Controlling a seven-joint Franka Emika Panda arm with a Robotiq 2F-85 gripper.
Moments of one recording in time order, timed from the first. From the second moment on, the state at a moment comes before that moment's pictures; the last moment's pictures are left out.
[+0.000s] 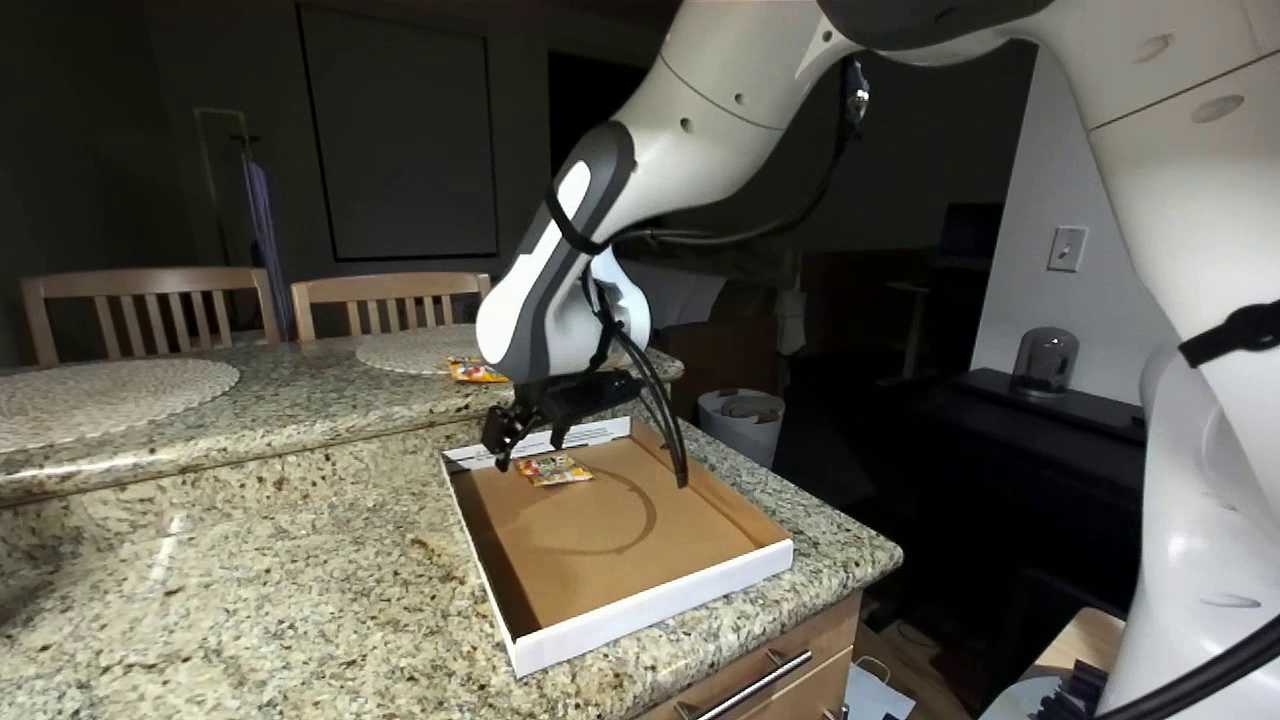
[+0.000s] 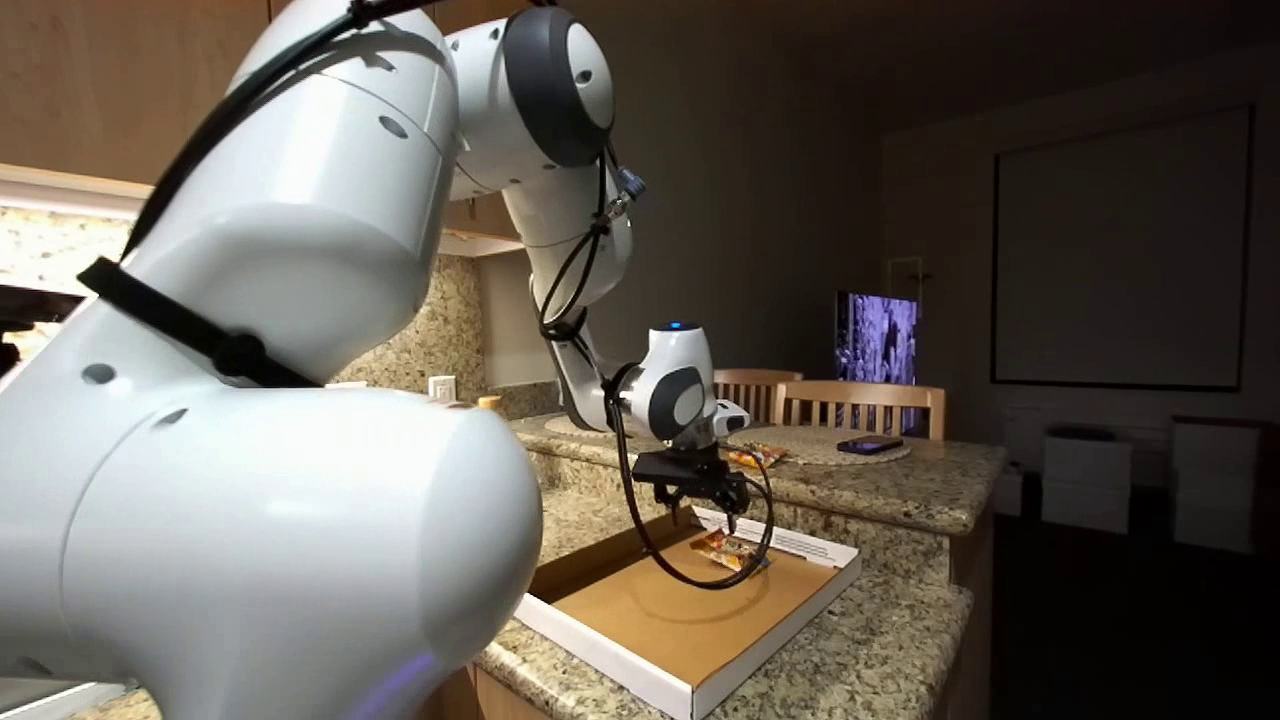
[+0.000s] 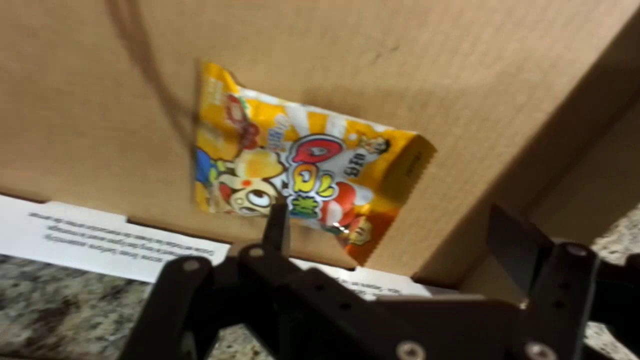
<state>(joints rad) 0.55 0.47 -0.30 -2.05 0.29 2.83 -0.15</state>
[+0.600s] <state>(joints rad) 0.61 0.50 -0.36 -1.95 -0.16 2.56 0.29</state>
